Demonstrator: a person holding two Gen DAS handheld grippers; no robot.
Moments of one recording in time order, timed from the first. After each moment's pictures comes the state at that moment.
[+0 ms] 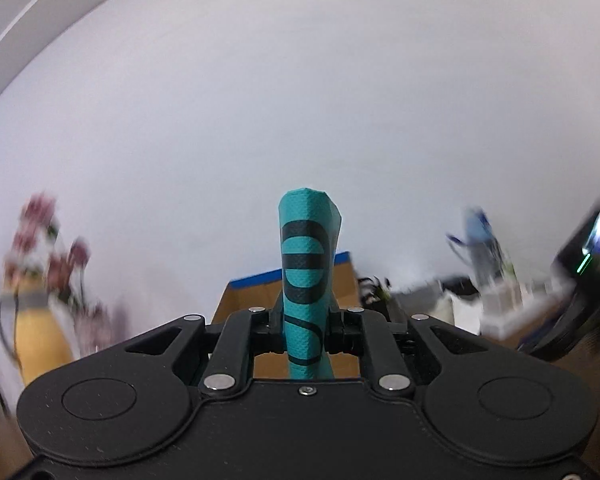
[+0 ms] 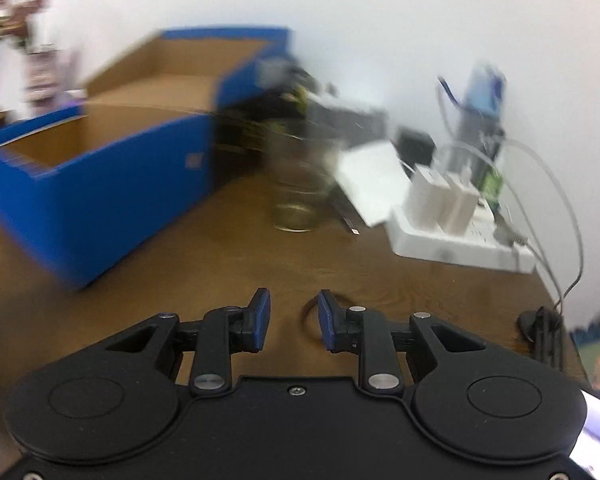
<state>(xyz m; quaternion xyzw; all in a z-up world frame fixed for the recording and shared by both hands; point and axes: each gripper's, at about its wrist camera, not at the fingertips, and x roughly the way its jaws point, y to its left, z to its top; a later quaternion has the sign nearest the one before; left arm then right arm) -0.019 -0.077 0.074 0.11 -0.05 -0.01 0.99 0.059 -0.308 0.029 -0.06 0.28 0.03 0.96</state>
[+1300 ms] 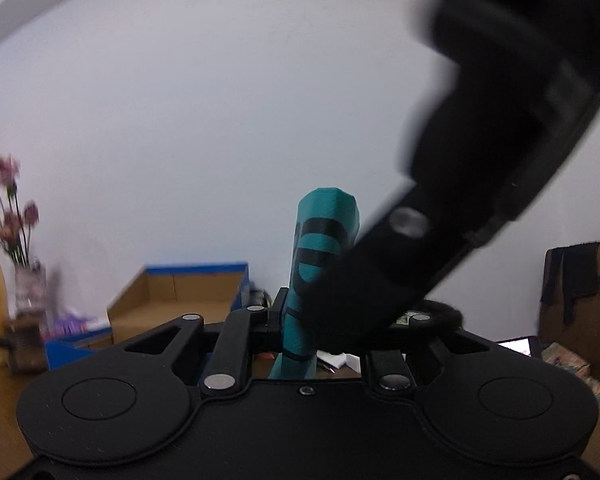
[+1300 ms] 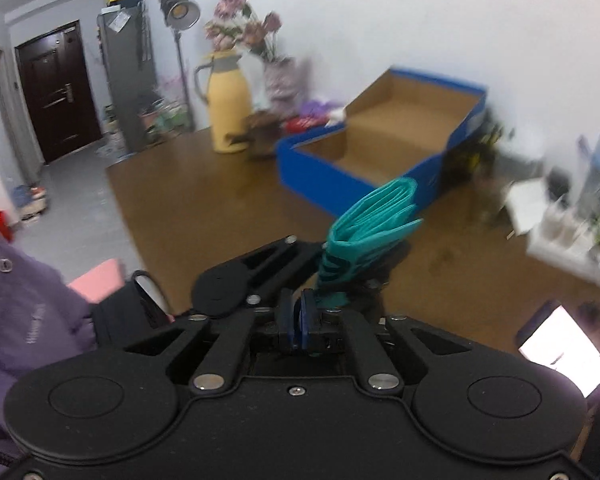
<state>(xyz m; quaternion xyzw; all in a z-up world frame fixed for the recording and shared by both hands) -0.144 -0.189 0.057 0.05 -0.08 -0.10 0.99 -0.202 -0.306 0.222 -0.07 0.32 0.36 0.87</state>
